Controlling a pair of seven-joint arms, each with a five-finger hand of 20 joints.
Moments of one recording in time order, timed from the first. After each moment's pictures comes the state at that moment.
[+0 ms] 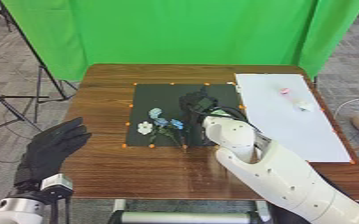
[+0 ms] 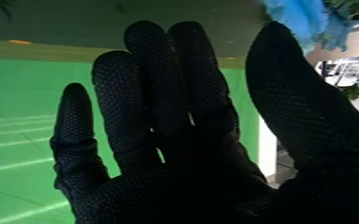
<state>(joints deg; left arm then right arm) 143.0 -51.3 -103.4 -130.0 36.6 14.5 17.5 -61.7 -60.9 37.2 -95.3 -139.6 -13.3 21.0</state>
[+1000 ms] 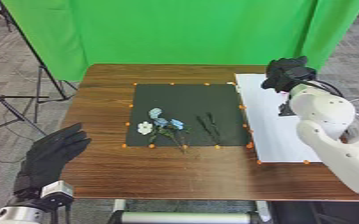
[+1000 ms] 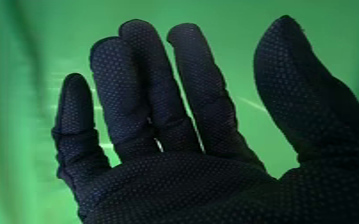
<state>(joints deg) 146.1 -51.4 -102.7 -130.9 36.5 15.8 20.0 -68.4 -38.0 58.8 -101.8 -129.9 -11.0 28.7</state>
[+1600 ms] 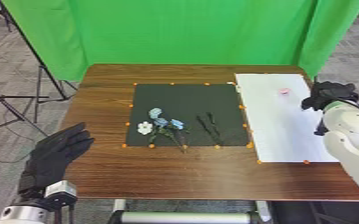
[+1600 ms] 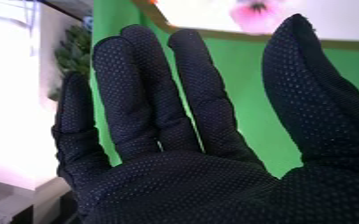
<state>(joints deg) 145.2 -50.5 -101.0 -130.9 36.0 16.1 21.0 -78.7 -36.2 69.1 -94.4 -129.6 -13.7 33.9</state>
